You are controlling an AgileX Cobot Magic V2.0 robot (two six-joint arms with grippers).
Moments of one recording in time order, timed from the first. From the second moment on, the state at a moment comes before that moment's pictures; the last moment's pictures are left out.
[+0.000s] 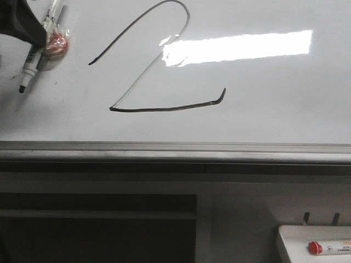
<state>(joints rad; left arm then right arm) -0.50 1.12 -0.72 0.82 0.26 -1.17 0.82 0.59 -0.54 1.24 0.21 -1.13</state>
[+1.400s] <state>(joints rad) -0.60 0.08 -0.36 0.54 0.50 -0.95 0.82 0.38 -0.30 1.01 -0.27 -1.13</state>
